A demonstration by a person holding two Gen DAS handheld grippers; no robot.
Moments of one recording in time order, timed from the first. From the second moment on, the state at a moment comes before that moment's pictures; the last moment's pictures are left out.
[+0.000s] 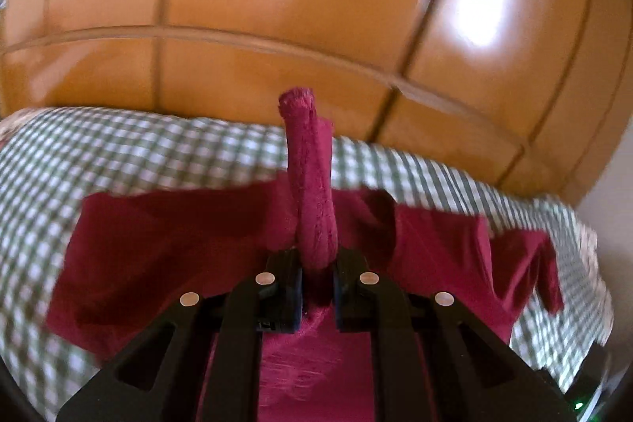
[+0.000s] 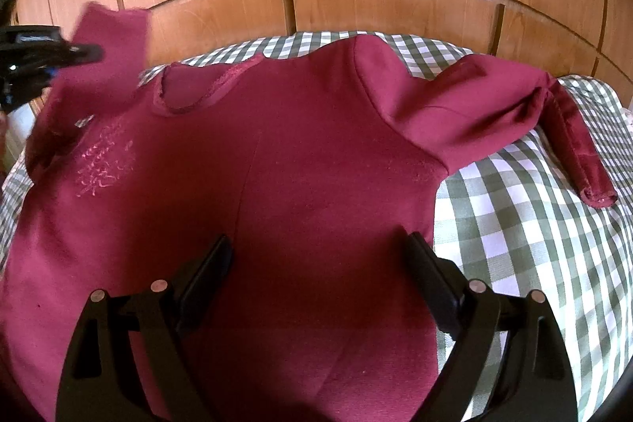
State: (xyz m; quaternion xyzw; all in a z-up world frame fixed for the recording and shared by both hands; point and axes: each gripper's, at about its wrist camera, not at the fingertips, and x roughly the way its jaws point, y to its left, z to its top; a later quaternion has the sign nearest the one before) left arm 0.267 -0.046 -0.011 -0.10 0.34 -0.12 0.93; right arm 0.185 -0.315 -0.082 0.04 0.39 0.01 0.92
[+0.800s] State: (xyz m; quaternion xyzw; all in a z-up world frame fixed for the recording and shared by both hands) left arm 0.195 -0.025 -0.039 -0.07 0.29 -0.07 0.95; right arm 0.184 -0.315 -0.082 0.05 0.39 0.01 0.92
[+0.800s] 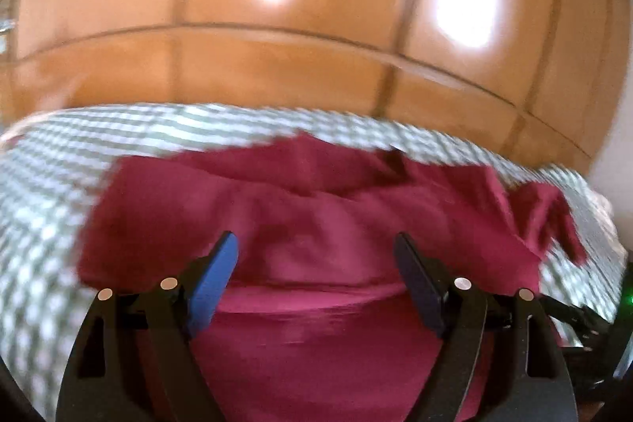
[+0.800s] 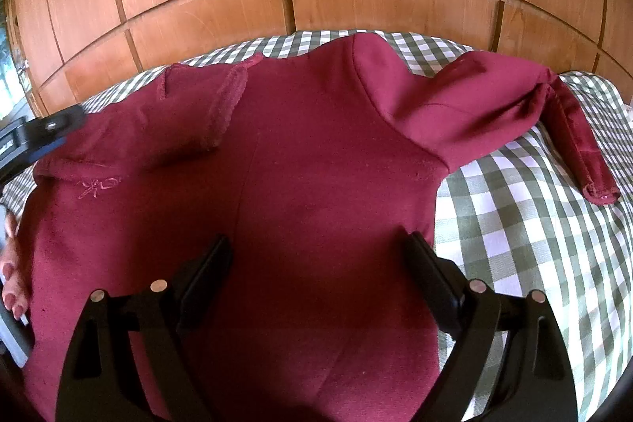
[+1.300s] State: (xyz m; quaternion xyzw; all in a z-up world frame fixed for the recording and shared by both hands) left arm 0.203 0.080 -0.085 -0.18 0.37 0.07 0.91; right arm 0.162 -0.354 -0.068 0.15 0.34 0.00 0.93
